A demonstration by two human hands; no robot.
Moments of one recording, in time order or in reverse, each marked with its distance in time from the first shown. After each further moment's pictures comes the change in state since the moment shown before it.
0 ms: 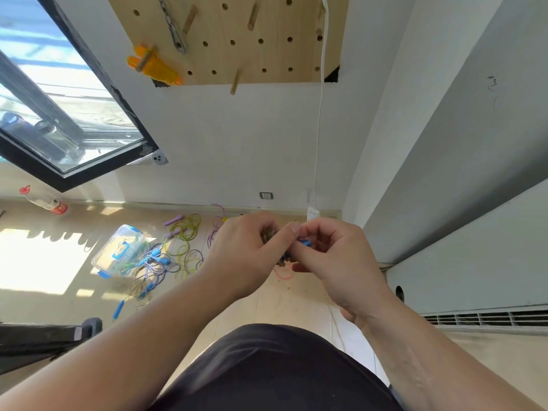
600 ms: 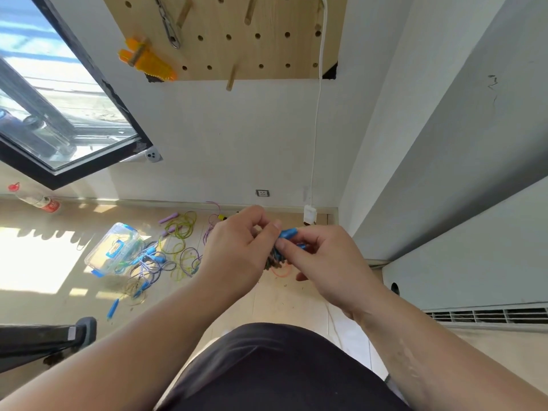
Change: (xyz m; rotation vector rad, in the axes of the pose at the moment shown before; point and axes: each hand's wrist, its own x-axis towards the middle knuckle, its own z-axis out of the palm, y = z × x) left_hand 0.001 0.000 0.001 -0.128 0.104 -0.143; right_hand 0.011 0.001 0.004 -0.282 -0.113 0.017
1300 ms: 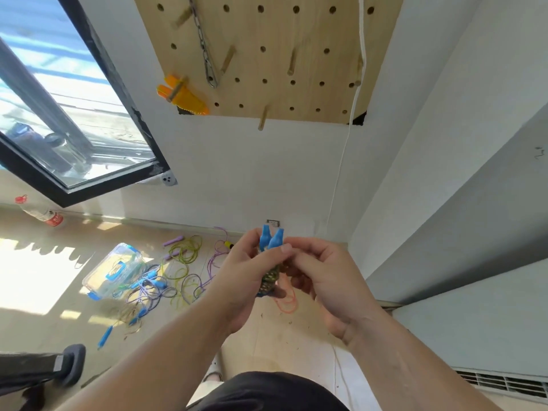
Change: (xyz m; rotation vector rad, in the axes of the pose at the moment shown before) left_hand 0.054 -0.042 -0.041 -0.882 -0.222 -0.282; right_hand 0.075 -0.034 0.051 0.506 0.052 0.196
